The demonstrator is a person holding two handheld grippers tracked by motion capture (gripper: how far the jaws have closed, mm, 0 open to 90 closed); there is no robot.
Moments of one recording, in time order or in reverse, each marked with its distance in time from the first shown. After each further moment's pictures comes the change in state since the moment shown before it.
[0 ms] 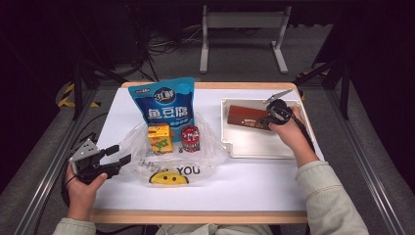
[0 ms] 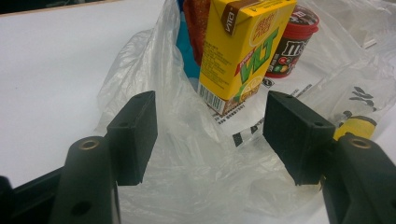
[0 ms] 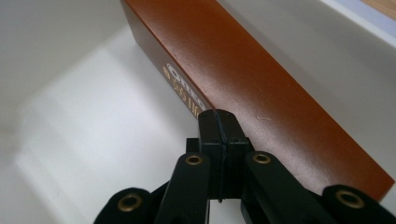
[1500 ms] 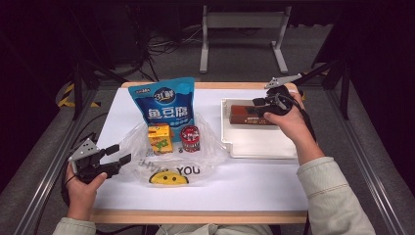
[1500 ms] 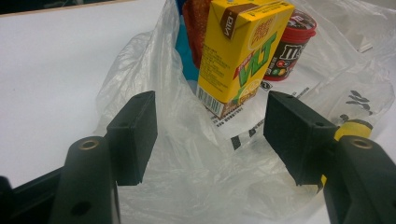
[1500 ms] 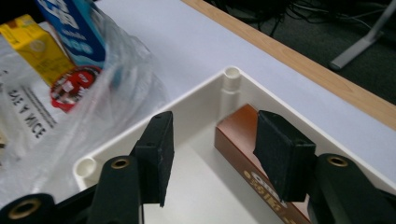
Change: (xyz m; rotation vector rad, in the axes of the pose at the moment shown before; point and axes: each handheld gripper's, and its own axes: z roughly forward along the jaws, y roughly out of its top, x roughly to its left) left arm 0.001 0.002 0.000 -0.007 -0.008 -0.007; right arm 0.030 0.045 -0.058 -0.268 0.153 -0.051
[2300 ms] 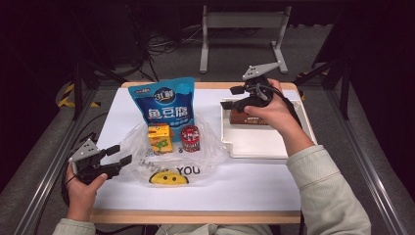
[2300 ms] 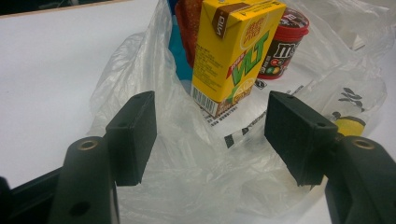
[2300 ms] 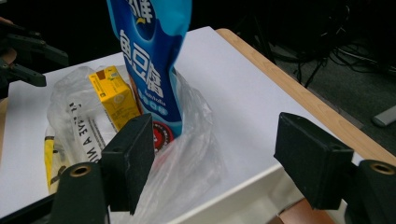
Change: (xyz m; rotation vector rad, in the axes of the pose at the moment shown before) left arm -0.003 0.000 -0.001 0.002 -0.013 0.008; right arm 0.046 0.060 0.014 -0.085 0.150 -0.138
